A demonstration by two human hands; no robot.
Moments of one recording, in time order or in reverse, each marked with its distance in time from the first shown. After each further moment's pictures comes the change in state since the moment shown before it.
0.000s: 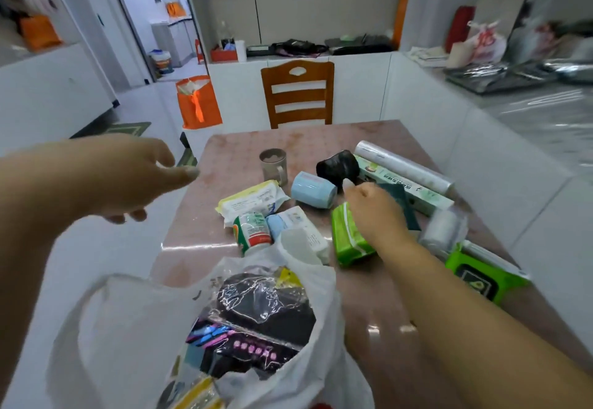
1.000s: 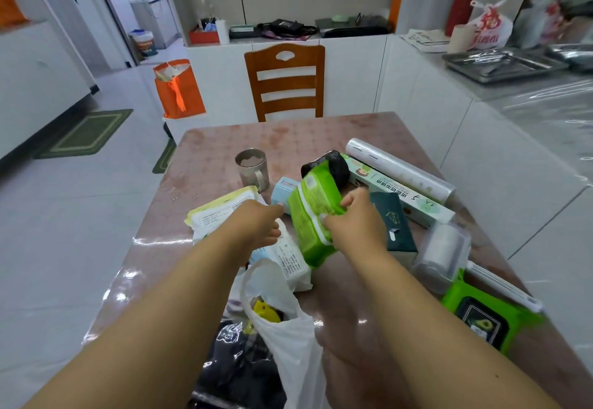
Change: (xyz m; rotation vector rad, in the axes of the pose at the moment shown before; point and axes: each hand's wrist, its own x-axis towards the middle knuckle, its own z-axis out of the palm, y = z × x) left_hand 0.156 0.117 0.171 -1.026 -0.262 -0.089; right_hand 0.073 0.030 0.029 -0.069 0.044 0.071
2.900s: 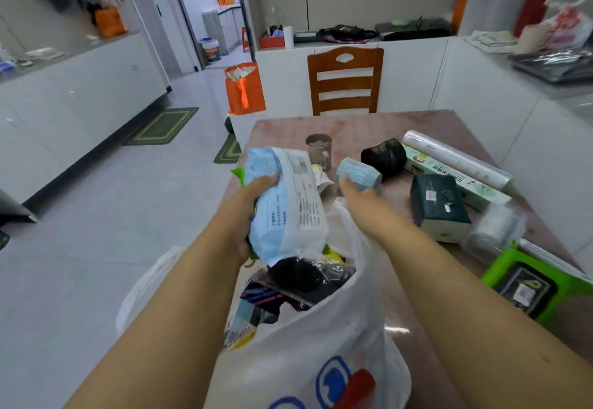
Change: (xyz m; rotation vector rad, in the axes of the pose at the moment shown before) left_hand -0.139 -0.062 -0.115 -0.574 -0.087 0.096; right_hand -0.119 -0.070 0.003 0.096 -0.451 0.082
